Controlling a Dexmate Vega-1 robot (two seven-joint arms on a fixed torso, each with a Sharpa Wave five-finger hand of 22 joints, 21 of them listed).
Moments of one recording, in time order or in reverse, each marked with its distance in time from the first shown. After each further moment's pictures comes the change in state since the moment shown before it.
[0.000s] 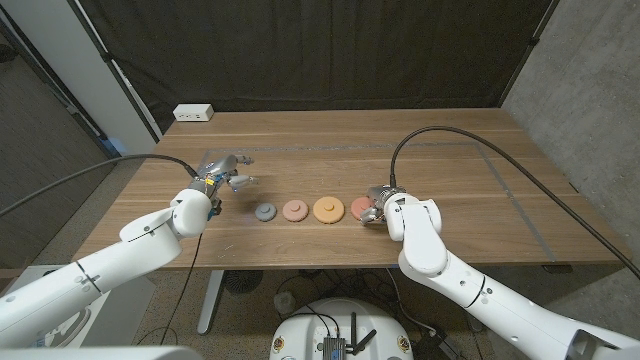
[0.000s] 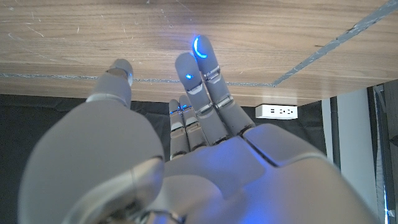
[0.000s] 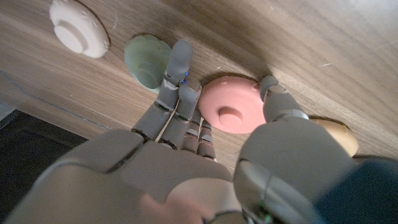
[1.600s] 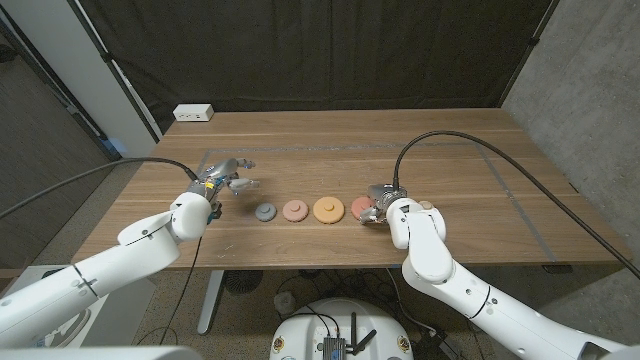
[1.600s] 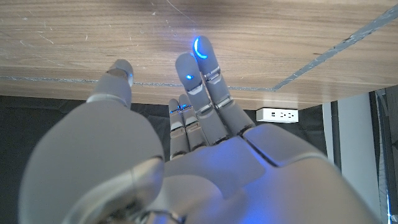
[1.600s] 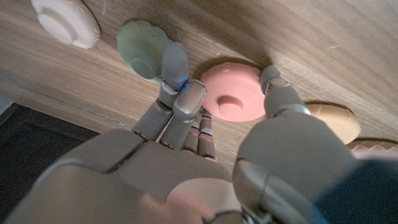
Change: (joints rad) left arm 0.030 0.014 -0.013 -0.017 -0.013 -0.004 0.009; left_hand -0.004 0.004 0.000 0.000 0.004 0.007 -0.004 0.000 0.000 0.012 0.001 0.000 0.005 0.000 0.000 0.004 -0.003 -0.009 0.002 0.015 -0.017; right arm -0.048 -0.025 0.018 -0.016 0.125 0.010 -0.173; right_hand 0.044 0.044 0.034 -0.034 0.061 0.226 0.046 0.089 -0.004 0.207 0.036 0.106 0.025 0.370 -0.134 0.093 0.042 0.201 -0.068 0.126 0.017
